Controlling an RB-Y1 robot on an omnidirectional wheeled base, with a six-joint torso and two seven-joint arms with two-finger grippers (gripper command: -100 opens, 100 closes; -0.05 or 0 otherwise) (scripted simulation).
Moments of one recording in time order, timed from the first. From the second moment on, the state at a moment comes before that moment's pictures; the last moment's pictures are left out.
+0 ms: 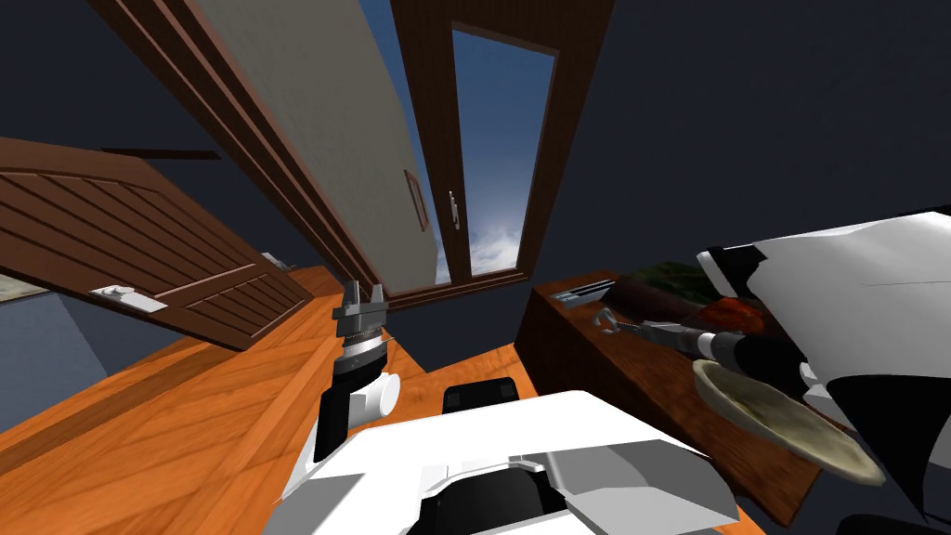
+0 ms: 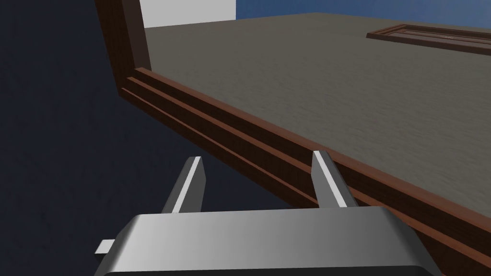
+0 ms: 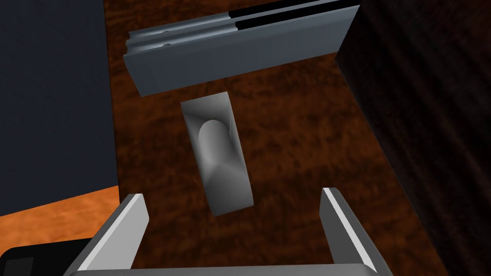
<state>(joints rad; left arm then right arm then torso) 0.46 0.04 0.00 -2.23 0.12 -0.51 0.03 1.62 -2.61 0.50 -1.67 -2.00 -1.41 -2.14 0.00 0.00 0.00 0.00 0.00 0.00</state>
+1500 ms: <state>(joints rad) 0.46 0.04 0.00 -2.23 0.12 -0.51 0.03 1.88 -2.96 0.55 -1.53 -2.13 -1.71 -2.50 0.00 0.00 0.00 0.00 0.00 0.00</state>
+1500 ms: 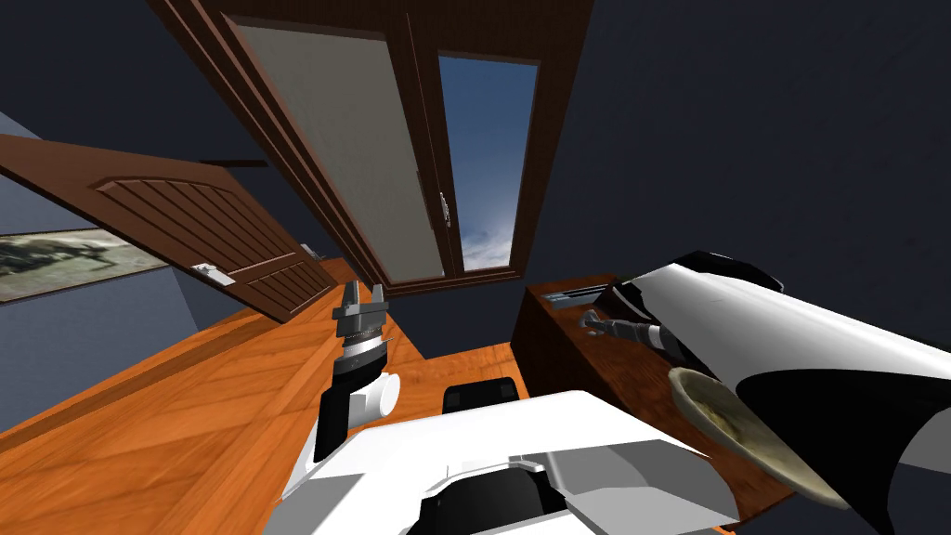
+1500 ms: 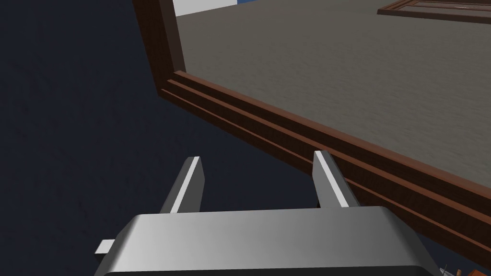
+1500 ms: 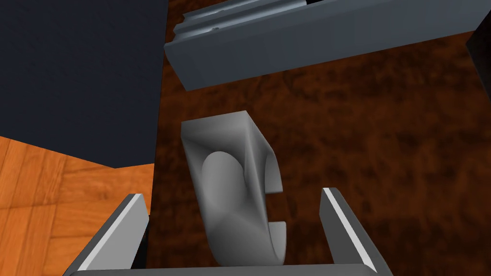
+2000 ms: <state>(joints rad) 0.46 0.04 0.00 -2.23 0.12 -0.51 0.03 1.90 -2.98 0.52 -1.52 -2.17 -1.70 -2.53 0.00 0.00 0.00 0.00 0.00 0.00</state>
